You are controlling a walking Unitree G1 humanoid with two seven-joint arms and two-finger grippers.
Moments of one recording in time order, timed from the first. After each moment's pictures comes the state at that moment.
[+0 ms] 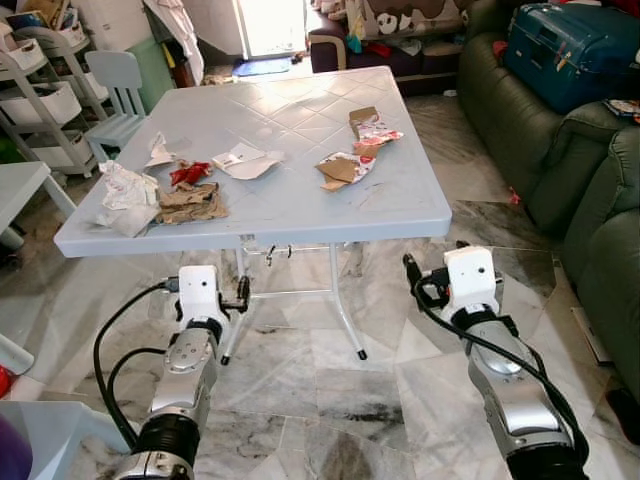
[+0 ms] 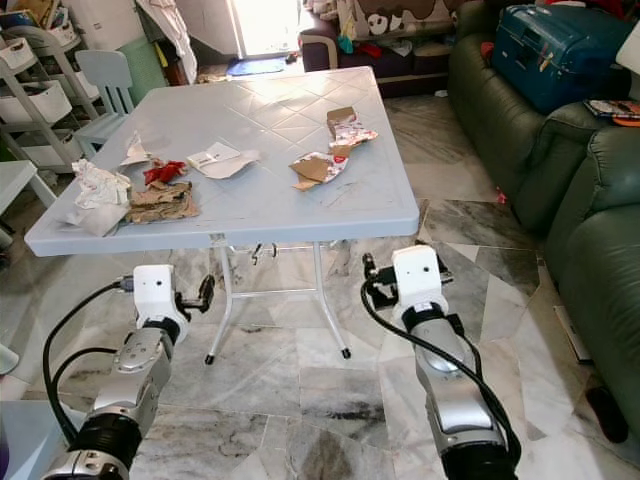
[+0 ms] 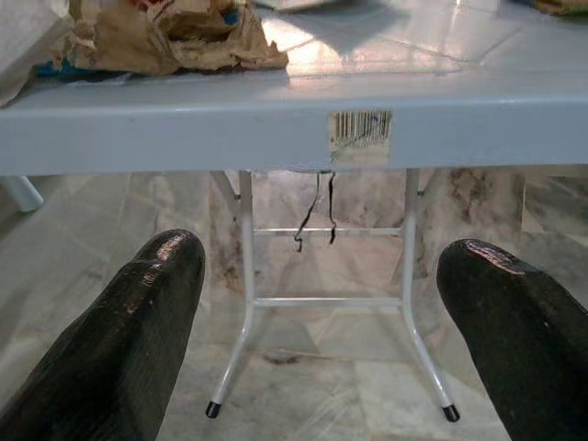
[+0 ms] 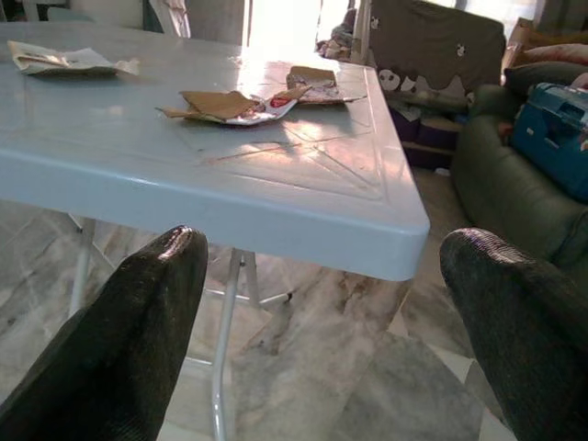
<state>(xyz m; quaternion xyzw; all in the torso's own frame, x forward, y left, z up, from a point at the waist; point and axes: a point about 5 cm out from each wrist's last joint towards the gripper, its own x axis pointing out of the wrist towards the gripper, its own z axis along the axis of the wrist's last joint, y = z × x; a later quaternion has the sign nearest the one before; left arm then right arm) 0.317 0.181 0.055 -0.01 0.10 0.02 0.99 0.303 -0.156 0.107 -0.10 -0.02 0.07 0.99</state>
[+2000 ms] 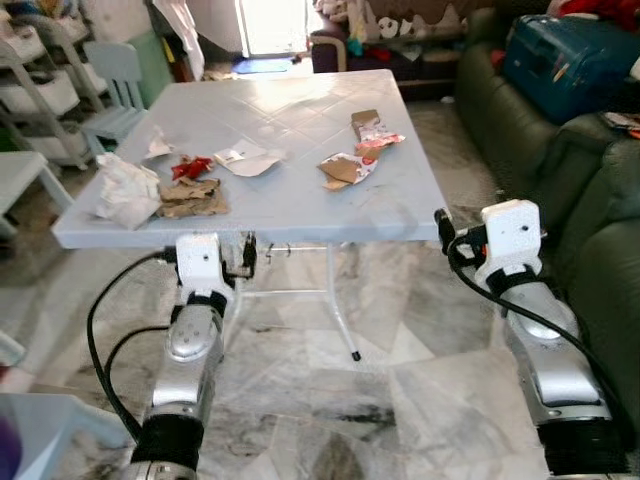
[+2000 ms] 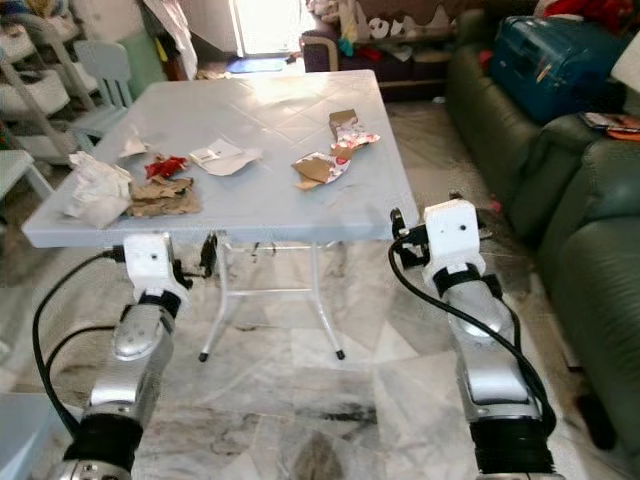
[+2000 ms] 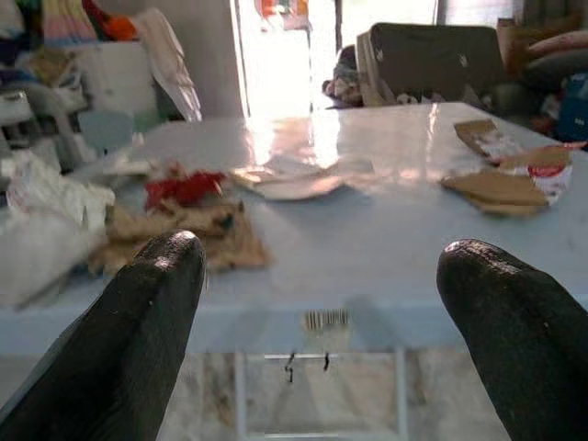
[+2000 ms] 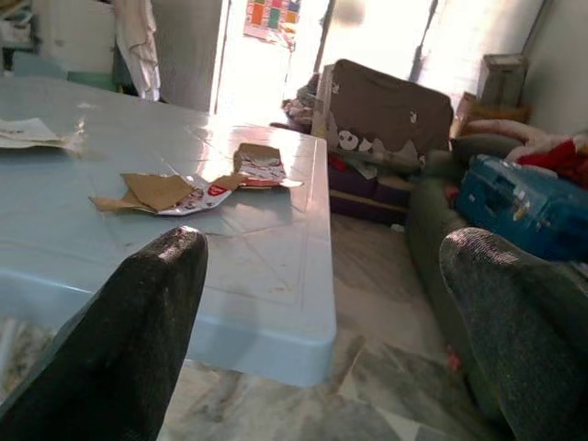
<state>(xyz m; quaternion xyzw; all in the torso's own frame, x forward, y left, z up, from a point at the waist) 0.326 0.165 0.117 0.01 -0.04 0.00 1.00 0.323 -0.182 0.152 -0.12 -0.07 0.03 0.99</state>
